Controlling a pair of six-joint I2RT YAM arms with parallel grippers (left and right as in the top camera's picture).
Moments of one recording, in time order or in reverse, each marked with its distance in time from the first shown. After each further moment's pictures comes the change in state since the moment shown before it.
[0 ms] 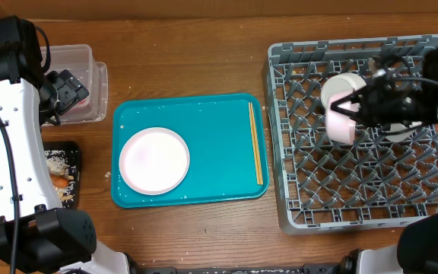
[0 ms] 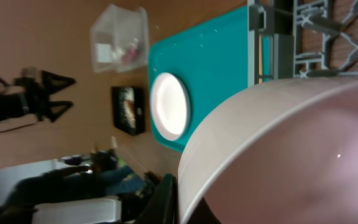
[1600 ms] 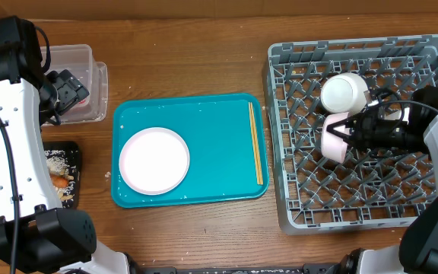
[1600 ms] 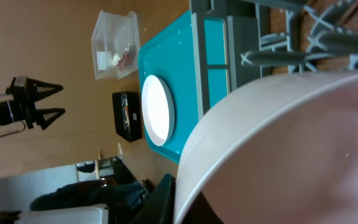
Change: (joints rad) left arm 0.000 0.000 0.000 0.000 0.000 0.000; right arm -0.061 0.000 -0.363 0.270 -0.045 -0.032
